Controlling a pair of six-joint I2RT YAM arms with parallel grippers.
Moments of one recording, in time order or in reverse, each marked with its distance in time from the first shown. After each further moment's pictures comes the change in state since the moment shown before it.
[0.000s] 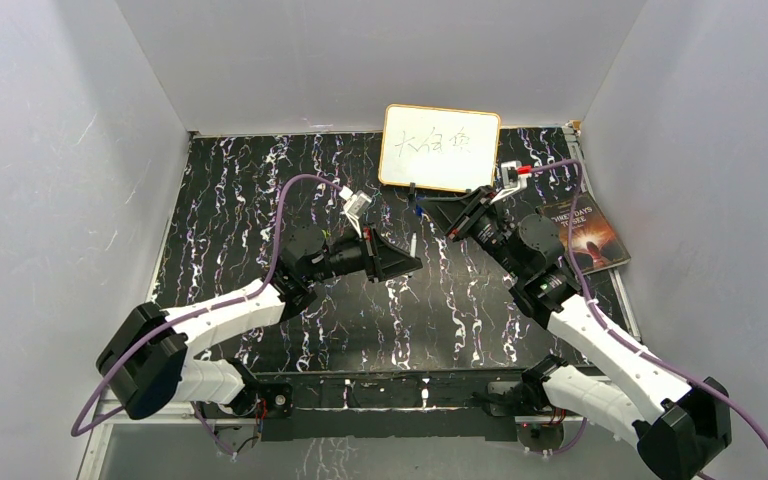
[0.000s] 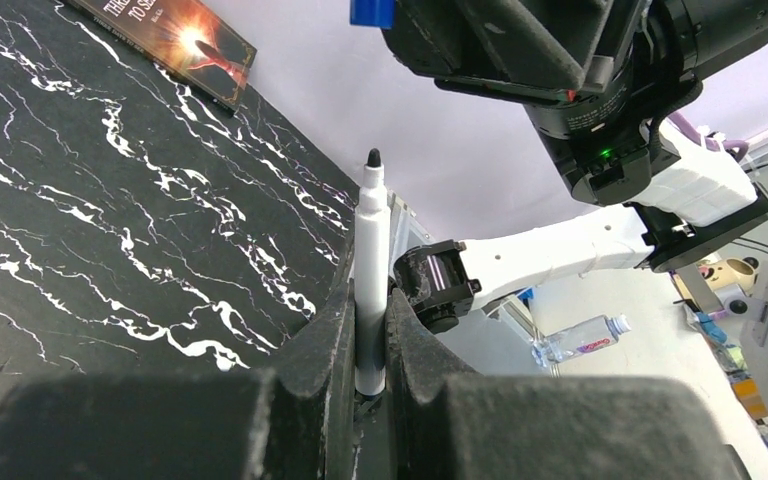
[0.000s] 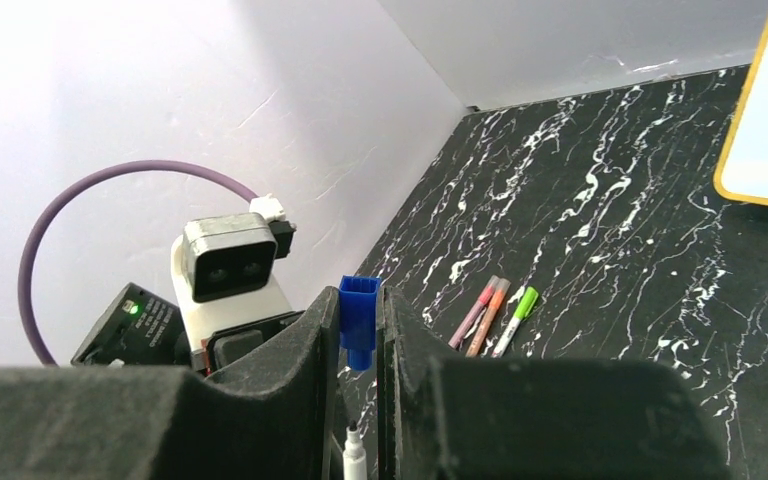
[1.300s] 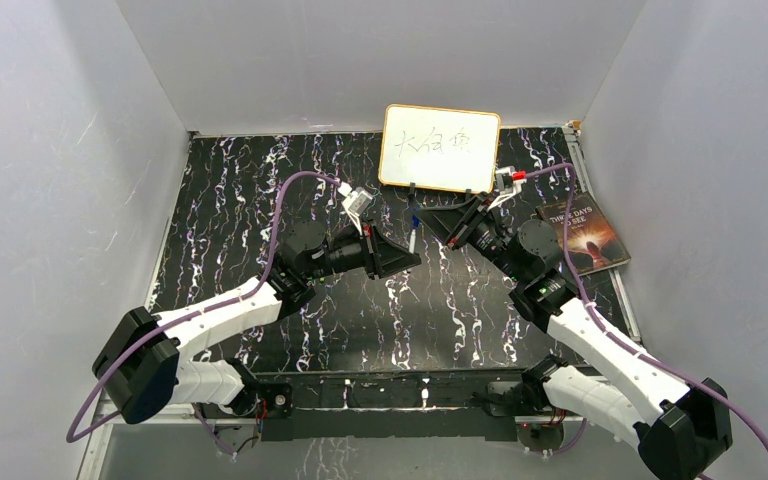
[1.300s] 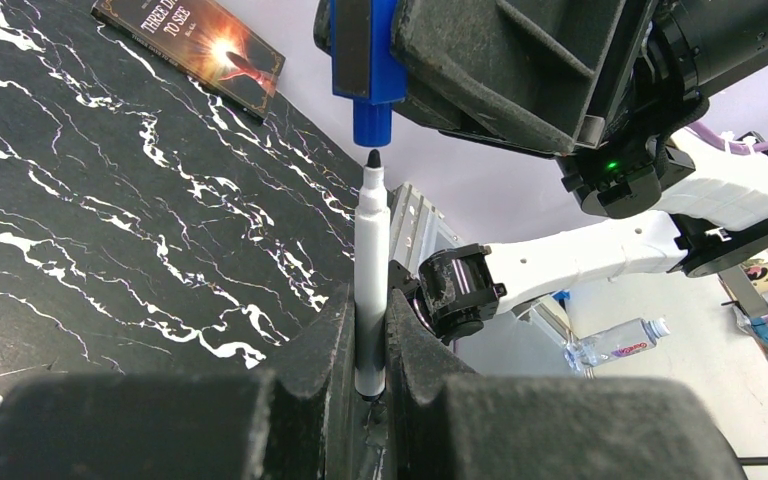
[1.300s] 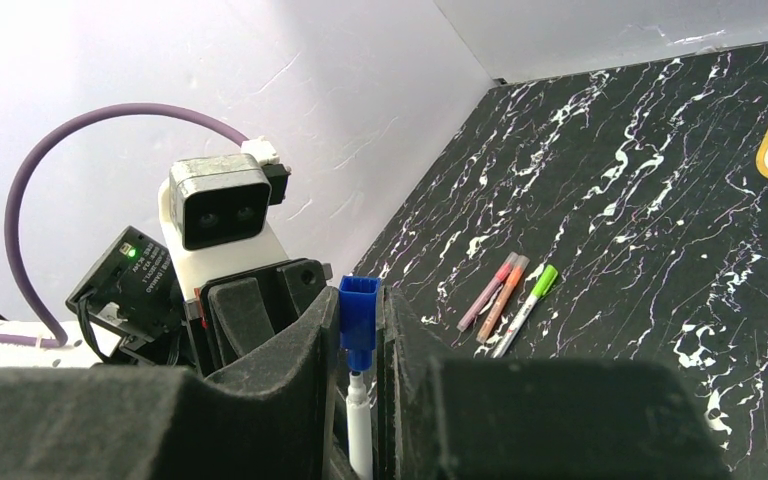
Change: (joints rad) left arm 0.000 -0.029 0.042 -0.116 -0.031 0.088; right arm 0.000 -0.014 -0.044 0.036 -0.084 0.004
